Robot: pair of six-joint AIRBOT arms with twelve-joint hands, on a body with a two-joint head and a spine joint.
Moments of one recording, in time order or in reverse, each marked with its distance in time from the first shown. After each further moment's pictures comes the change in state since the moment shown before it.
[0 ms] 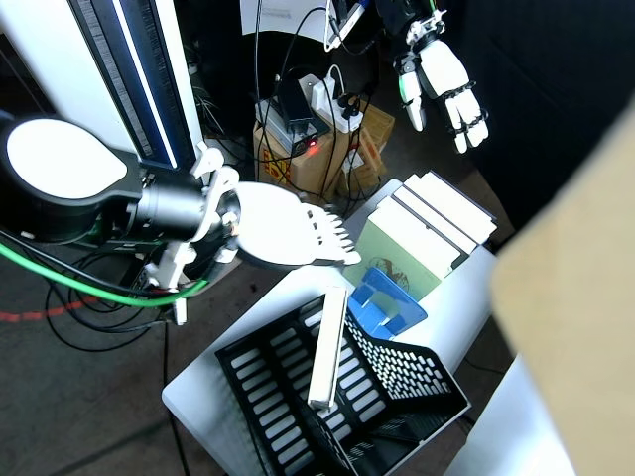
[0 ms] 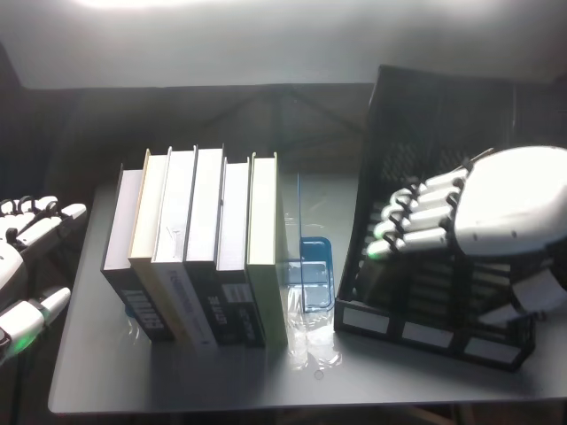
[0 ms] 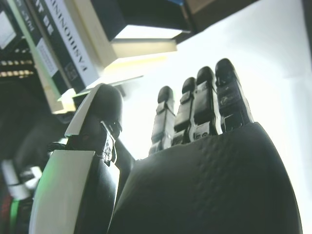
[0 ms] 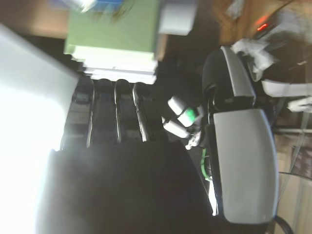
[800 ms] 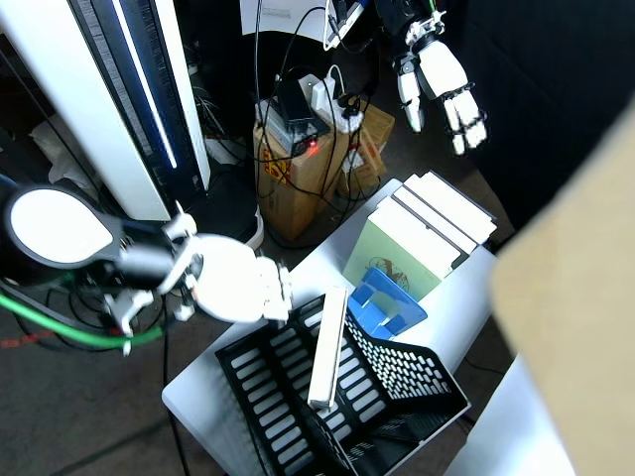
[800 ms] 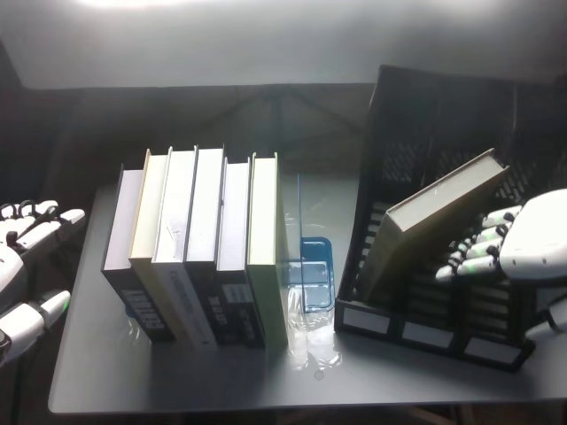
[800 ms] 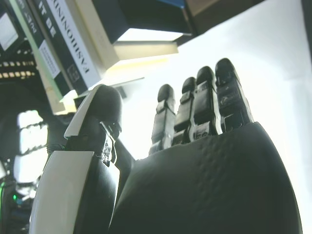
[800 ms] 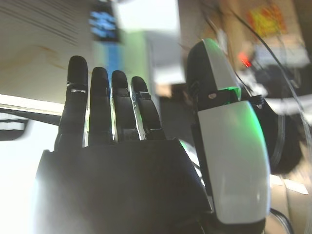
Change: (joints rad) left arm 0.002 -0.001 0.000 -0.008 0.012 0.000; right arm -0.146 -0.089 0.155 -0.038 -0.126 0.079
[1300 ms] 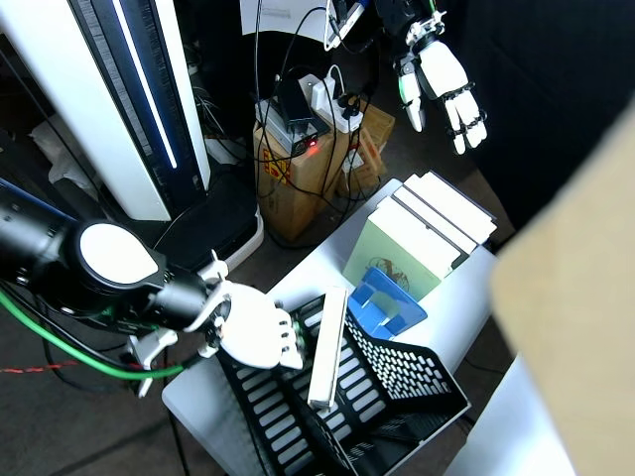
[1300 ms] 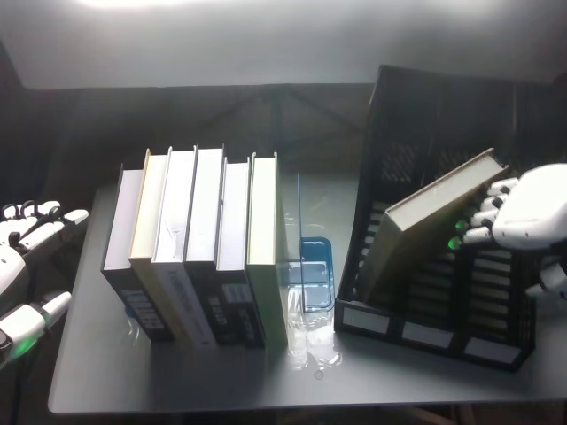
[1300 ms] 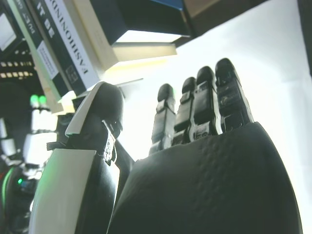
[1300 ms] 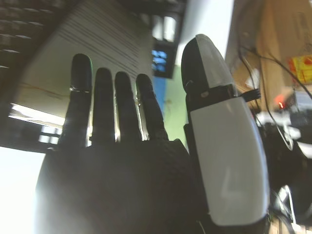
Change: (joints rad) left arm 0.000 -0.001 0.000 0.005 0.000 -0.003; right arm 0.017 -0.132 0.168 -0.203 -0.120 0.108
